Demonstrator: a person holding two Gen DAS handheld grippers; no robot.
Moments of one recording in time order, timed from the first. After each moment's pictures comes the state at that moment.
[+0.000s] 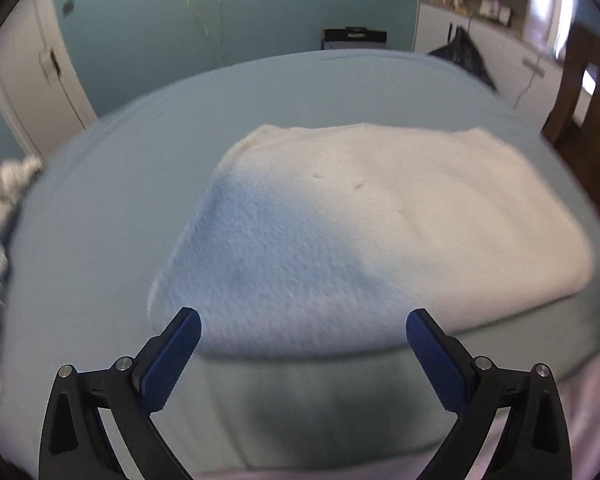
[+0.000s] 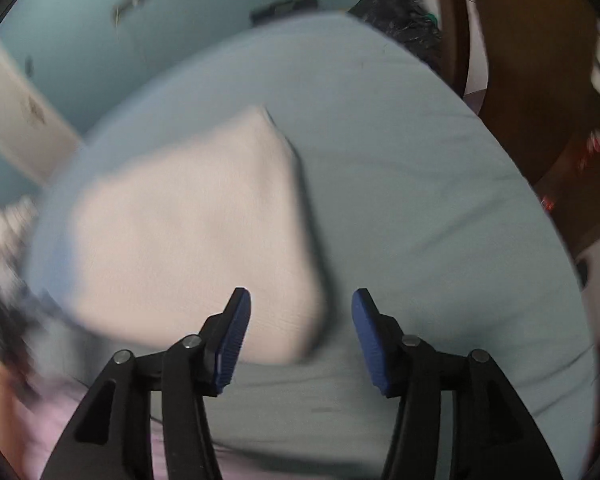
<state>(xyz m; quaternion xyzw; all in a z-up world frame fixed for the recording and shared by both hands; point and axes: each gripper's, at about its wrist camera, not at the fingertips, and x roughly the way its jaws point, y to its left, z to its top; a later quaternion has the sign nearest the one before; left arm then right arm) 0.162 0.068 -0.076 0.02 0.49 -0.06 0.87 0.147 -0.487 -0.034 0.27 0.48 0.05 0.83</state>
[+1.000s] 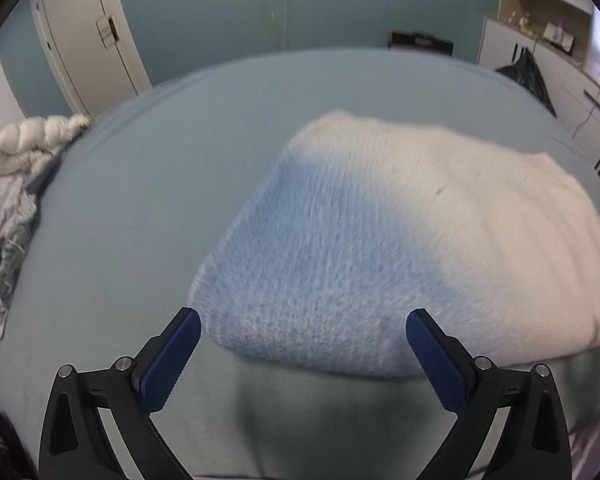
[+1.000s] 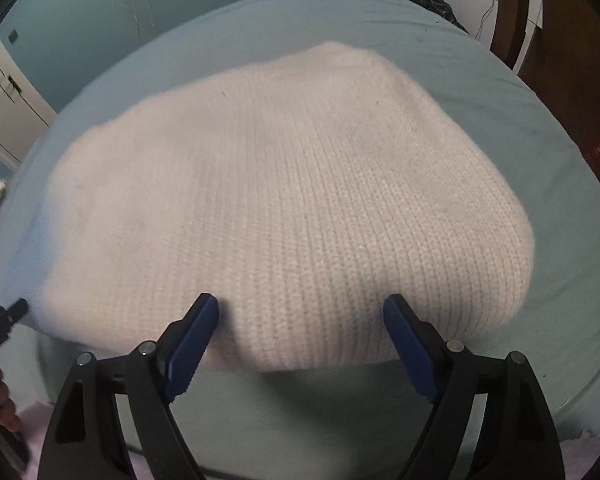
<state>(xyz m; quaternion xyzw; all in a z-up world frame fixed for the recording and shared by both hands) 0.177 0.087 -0.103 0.02 0.47 0.06 0.88 0.175 -0.362 -0.097 0.19 0.51 0.00 0.84</state>
